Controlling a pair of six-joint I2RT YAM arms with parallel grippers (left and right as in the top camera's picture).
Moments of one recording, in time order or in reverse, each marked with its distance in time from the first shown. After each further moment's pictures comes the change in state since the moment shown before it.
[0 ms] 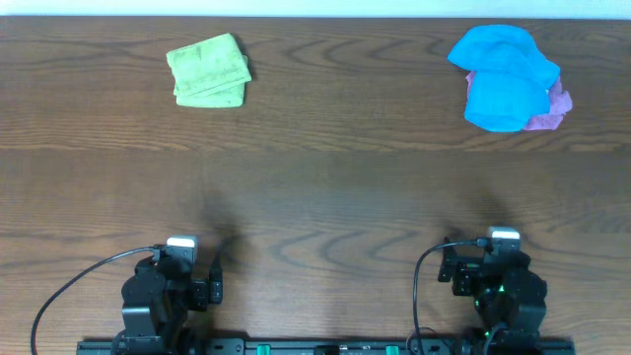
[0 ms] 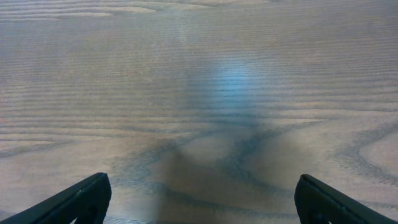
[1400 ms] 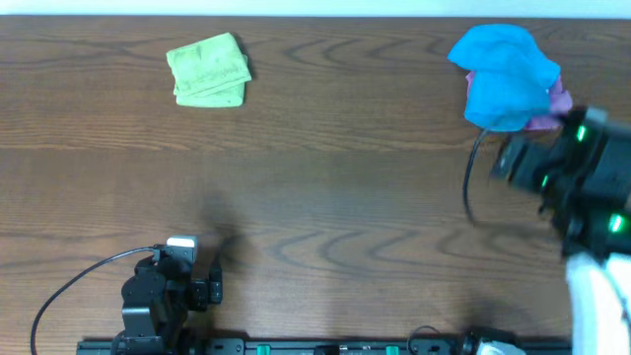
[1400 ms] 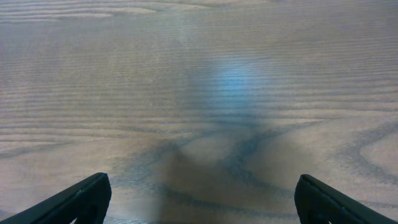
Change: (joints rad) left arm 0.000 -0.002 0.001 -0.001 0.000 0.003; right arm -0.108 1.152 1.073 -0.179 0.066 0.192
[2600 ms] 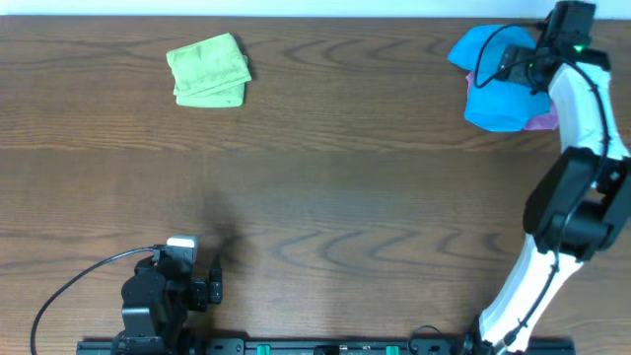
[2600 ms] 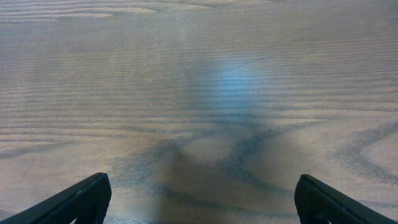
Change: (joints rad) left arm 0.000 0.000 0.000 0.000 0.000 0.000; right arm -0.066 1.064 0.664 0.216 0.061 -0.113
